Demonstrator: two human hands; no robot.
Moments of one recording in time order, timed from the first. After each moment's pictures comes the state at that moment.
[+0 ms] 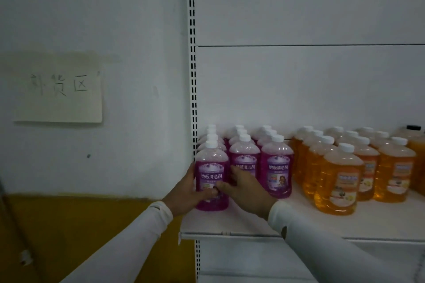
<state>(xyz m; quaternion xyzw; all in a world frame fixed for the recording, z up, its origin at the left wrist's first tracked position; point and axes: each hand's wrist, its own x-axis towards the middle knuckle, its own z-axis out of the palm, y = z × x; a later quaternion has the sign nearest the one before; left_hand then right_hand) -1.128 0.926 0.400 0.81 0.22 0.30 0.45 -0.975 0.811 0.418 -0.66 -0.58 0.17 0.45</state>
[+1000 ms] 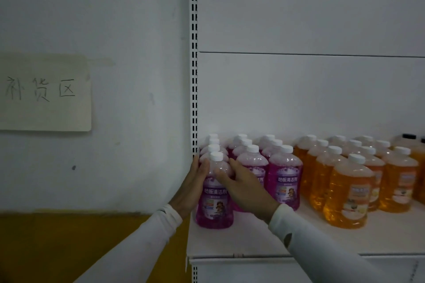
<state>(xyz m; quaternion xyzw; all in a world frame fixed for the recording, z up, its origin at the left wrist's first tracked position) -1.108 0.941 0.427 0.71 0.11 0.37 0.59 -1.002 0.833 0.452 -0.62 -0.56 0.16 0.53</state>
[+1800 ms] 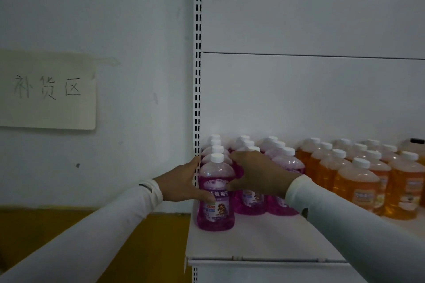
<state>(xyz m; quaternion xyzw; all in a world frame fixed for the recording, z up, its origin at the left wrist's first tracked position) -1.142 0.962 0.473 0.93 0.17 0.13 0.30 -0.967 0.827 0.505 -0.69 -0.70 -0.06 0.17</state>
